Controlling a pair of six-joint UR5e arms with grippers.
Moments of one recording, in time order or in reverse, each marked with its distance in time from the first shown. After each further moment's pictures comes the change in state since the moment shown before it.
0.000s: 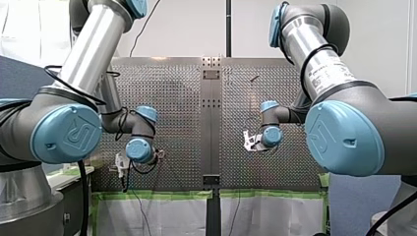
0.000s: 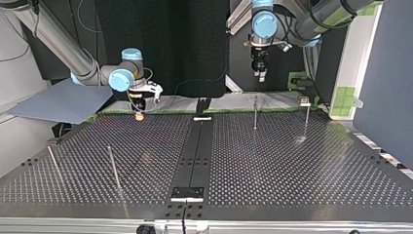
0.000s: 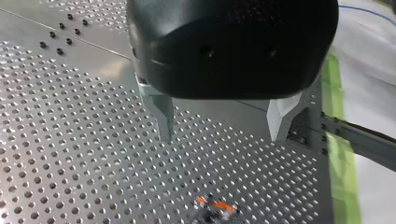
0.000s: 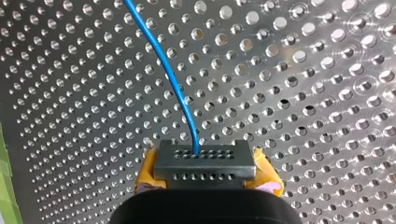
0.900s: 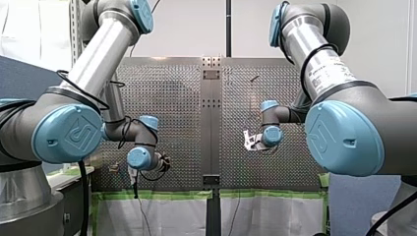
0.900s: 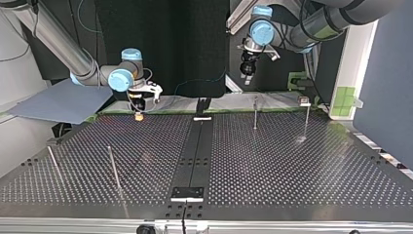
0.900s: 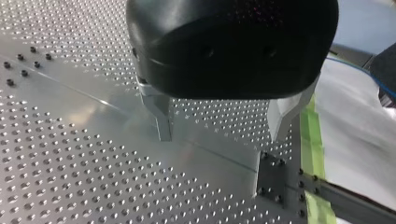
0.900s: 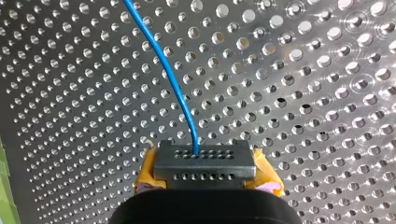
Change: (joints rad) left arm 0.015 -0.123 0.058 0.058 0.232 -0.006; right arm -0.001 -0.003 0.000 0.000 0.000 0.000
